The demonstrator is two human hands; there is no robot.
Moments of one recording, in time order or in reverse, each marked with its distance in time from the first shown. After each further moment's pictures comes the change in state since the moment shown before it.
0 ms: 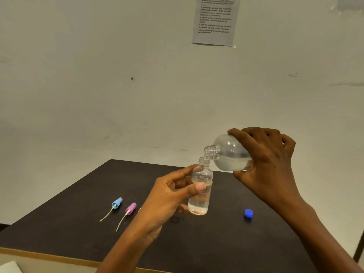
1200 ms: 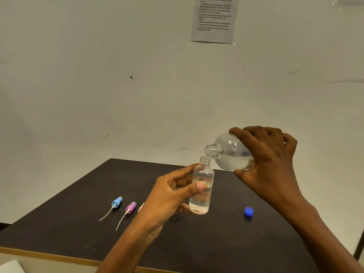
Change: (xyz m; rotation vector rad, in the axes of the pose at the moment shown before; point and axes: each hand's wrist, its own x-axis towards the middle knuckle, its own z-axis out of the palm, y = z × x) left_hand 0.000 0.001 0.003 -0.011 -0.007 -0.013; right_hand -0.002 0.003 0.000 0.006 -0.007 0.009
